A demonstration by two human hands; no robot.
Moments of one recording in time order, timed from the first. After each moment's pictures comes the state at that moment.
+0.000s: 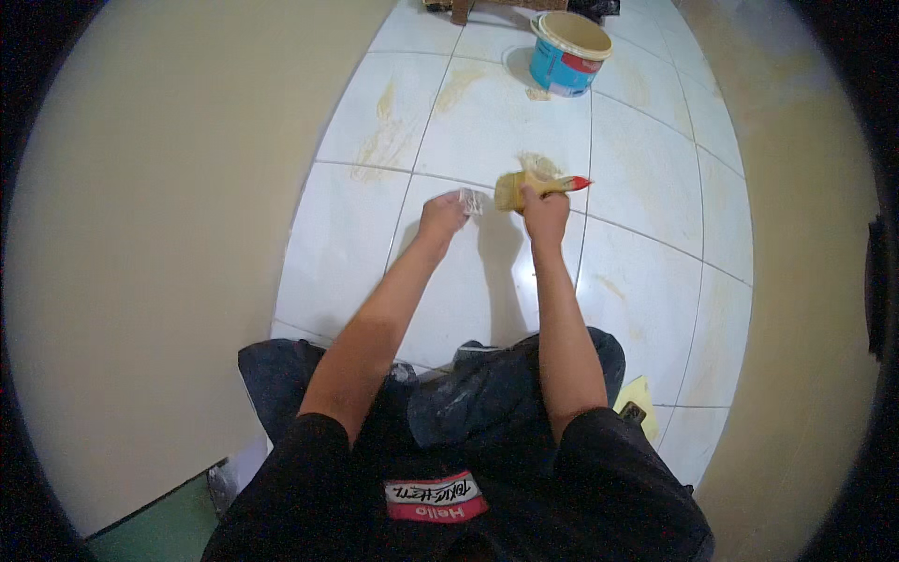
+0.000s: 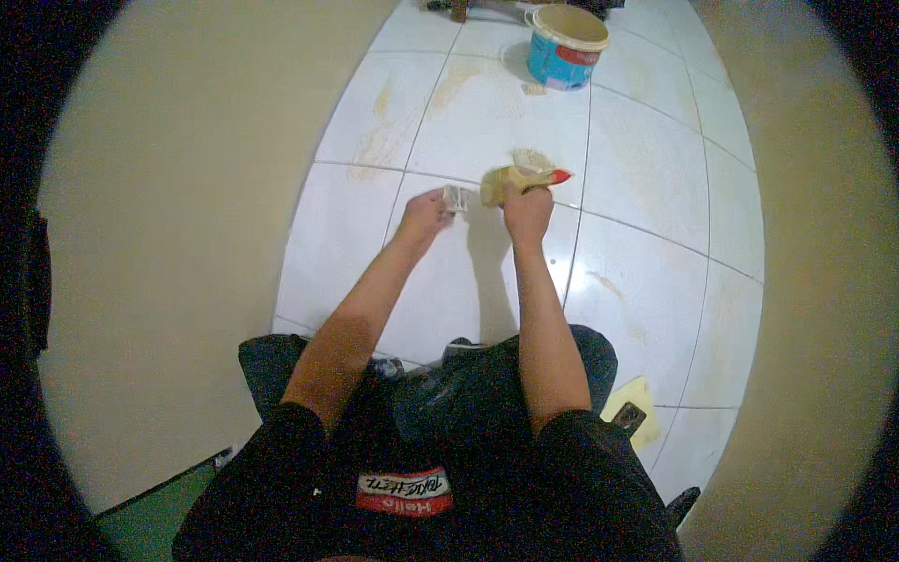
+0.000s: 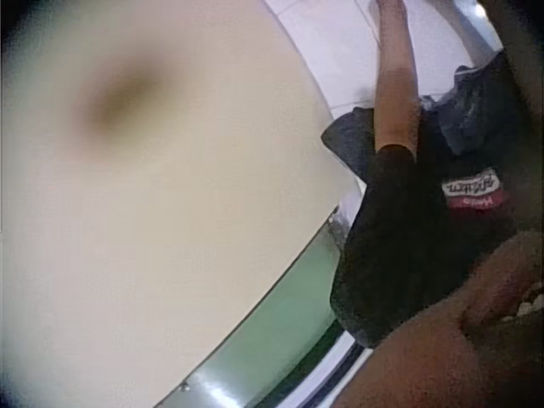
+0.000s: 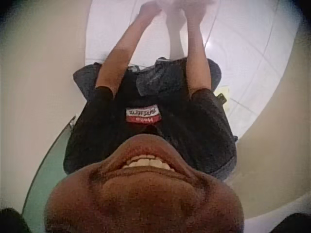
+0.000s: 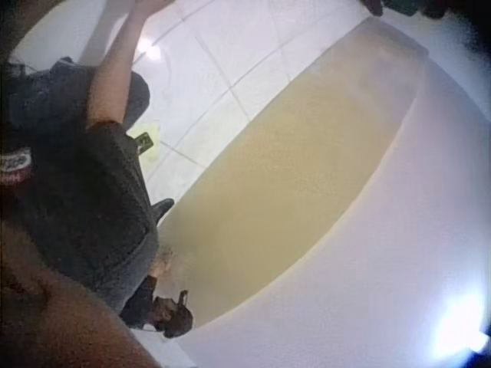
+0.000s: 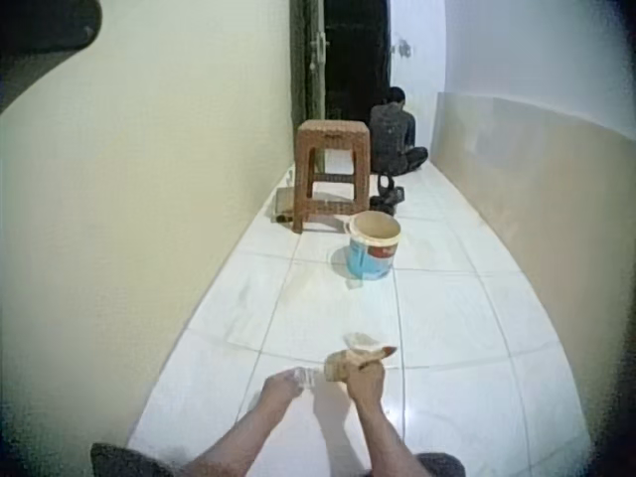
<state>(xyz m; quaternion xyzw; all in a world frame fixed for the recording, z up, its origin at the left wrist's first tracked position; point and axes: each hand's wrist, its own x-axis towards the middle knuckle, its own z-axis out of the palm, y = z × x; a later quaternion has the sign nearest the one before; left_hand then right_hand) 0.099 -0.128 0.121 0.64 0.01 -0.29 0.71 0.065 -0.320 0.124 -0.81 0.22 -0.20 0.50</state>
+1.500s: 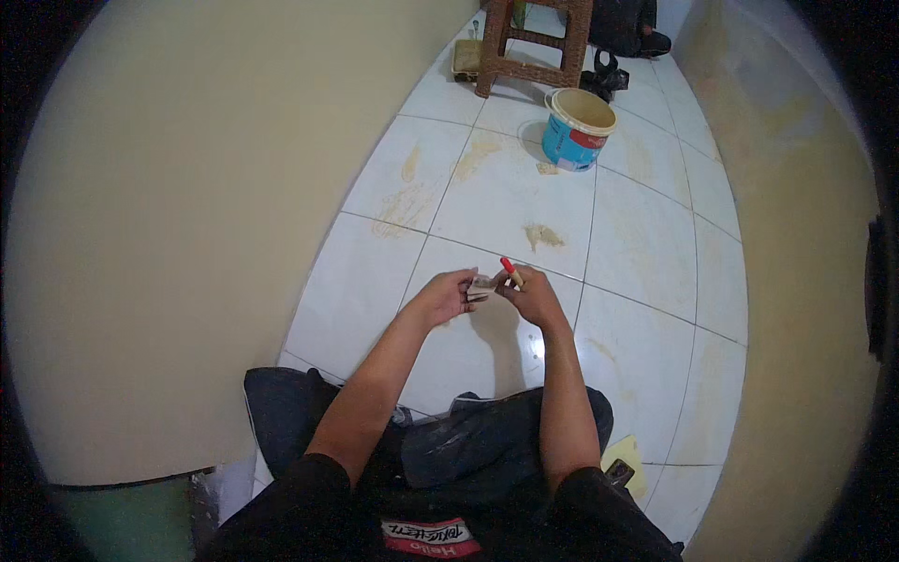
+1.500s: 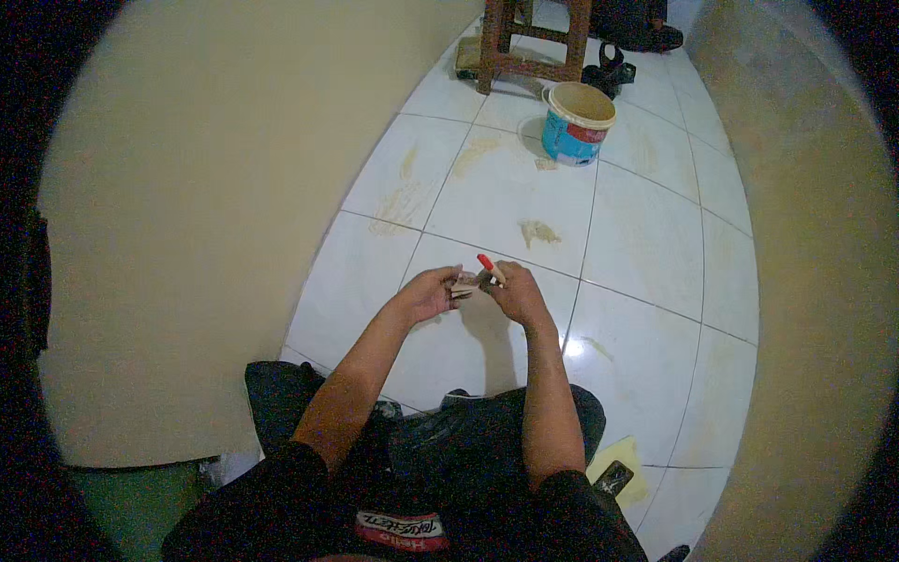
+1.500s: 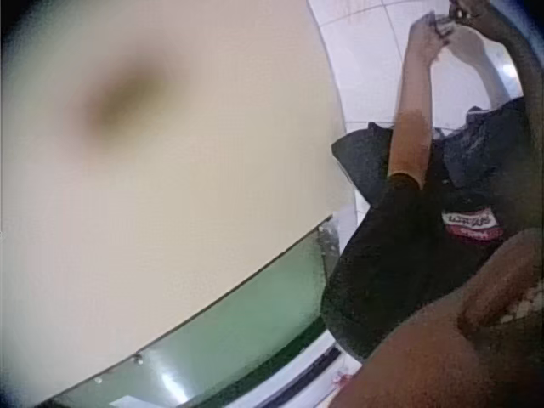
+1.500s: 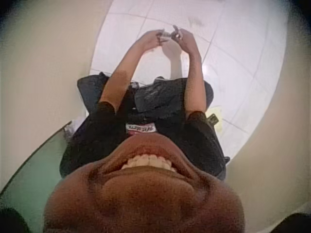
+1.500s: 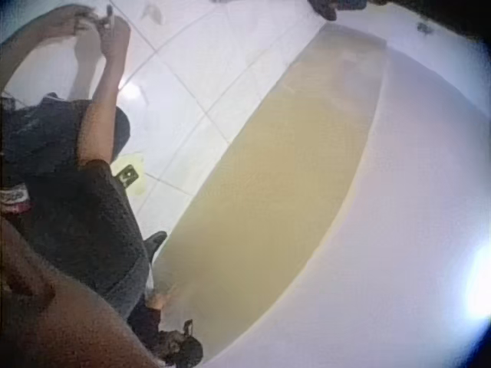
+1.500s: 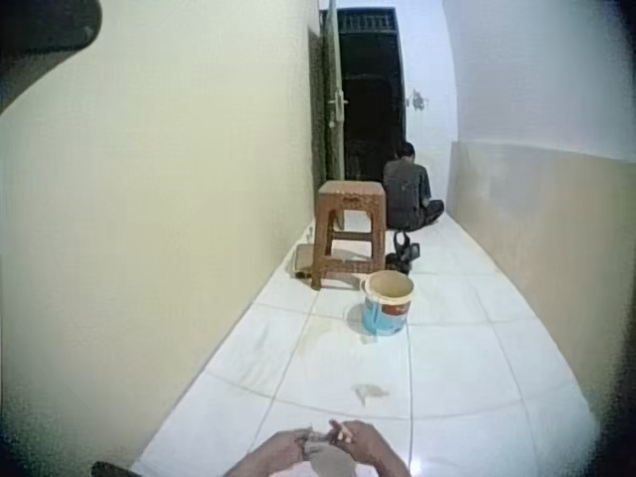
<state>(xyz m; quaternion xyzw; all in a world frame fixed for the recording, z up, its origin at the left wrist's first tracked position) 0.078 -0.109 0.136 0.46 0.07 -0.43 0.77 0.036 -0.316 0.175 -0.88 -0.07 0.01 0.47</state>
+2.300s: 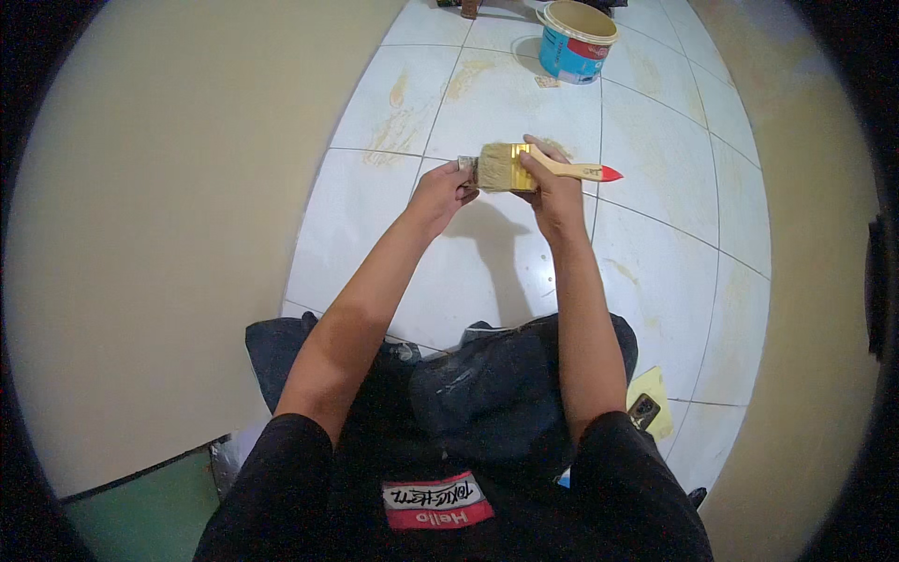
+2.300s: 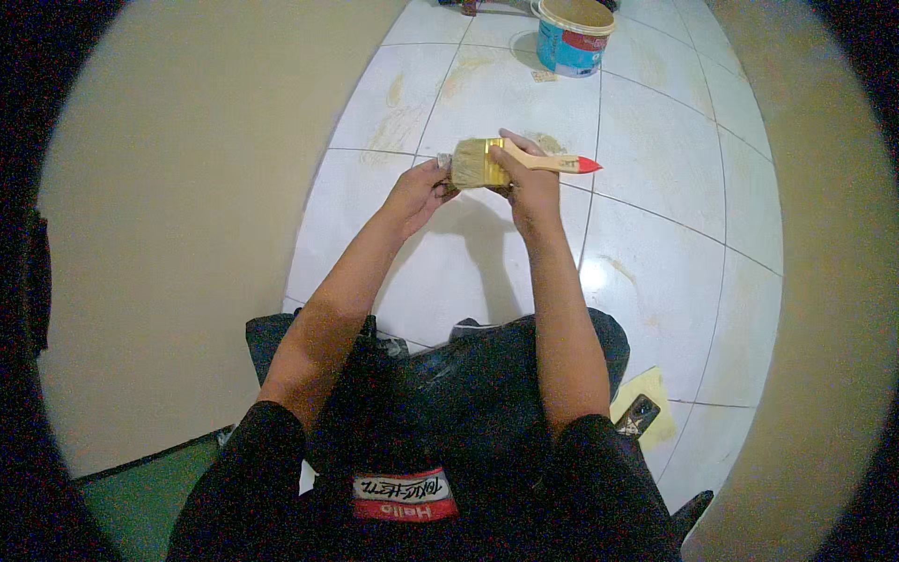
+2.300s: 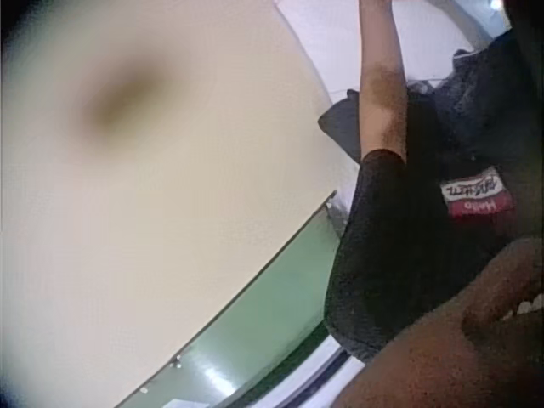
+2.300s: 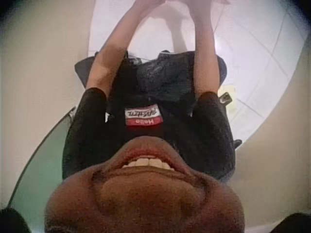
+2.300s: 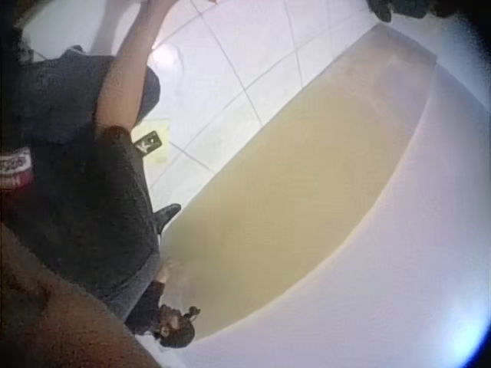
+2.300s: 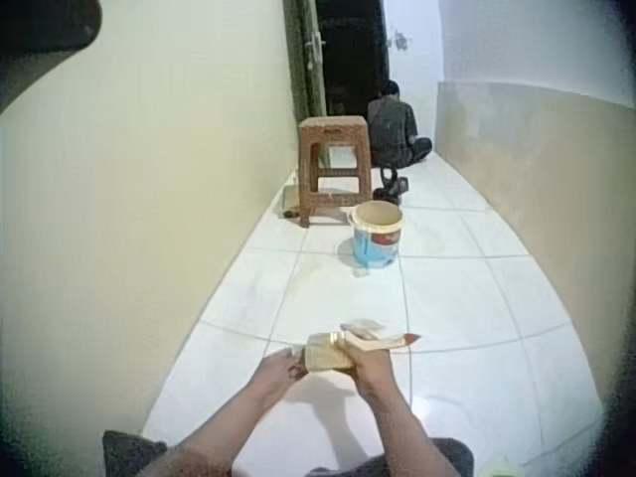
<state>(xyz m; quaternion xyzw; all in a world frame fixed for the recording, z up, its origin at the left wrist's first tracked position) 0.093 -0.107 0.163 0.55 0.03 -0.28 0.79 0.040 -0.294 0.201 -0.49 0.10 -0.07 0.86</state>
